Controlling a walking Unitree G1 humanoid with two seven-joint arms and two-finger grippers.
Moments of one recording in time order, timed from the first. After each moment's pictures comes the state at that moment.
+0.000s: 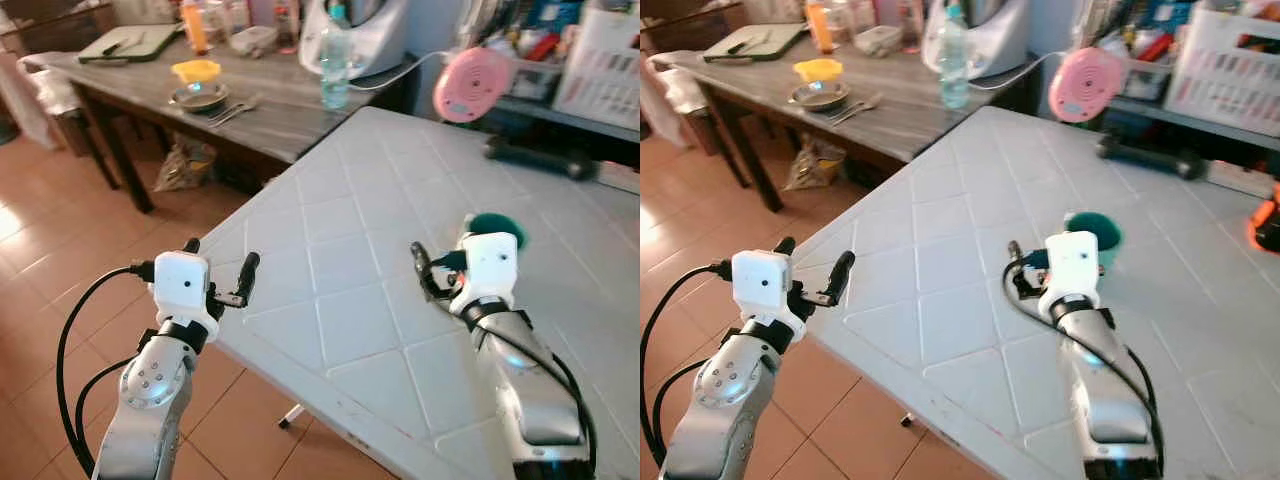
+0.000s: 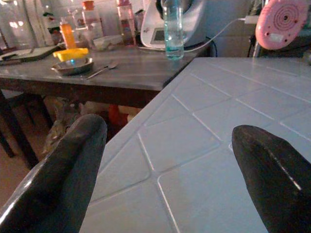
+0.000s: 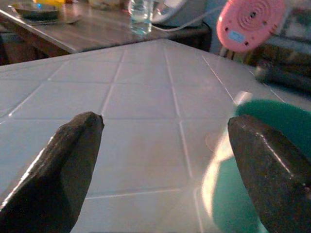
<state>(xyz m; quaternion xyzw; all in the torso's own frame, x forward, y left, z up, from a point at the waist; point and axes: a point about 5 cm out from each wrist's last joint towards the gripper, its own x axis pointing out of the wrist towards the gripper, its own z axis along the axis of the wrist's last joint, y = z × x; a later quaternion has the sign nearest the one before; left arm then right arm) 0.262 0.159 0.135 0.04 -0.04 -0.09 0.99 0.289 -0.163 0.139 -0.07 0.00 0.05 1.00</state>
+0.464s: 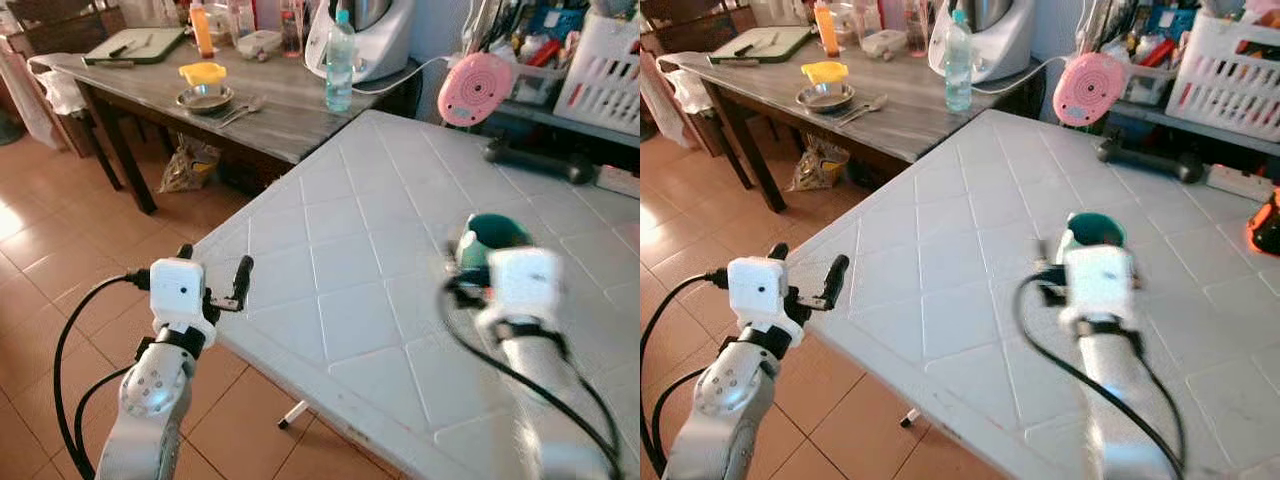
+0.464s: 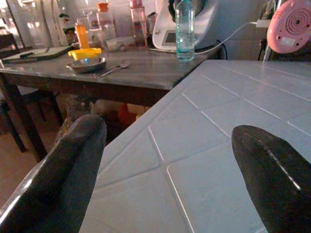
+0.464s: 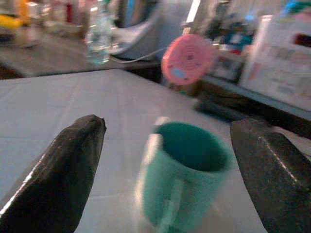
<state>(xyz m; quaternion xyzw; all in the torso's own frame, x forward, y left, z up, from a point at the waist) 0.258 0.161 0.129 0.03 -0.04 -0.07 1.00 0.253 -0.187 0.157 -0.12 -0.06 -0.05 0.99</state>
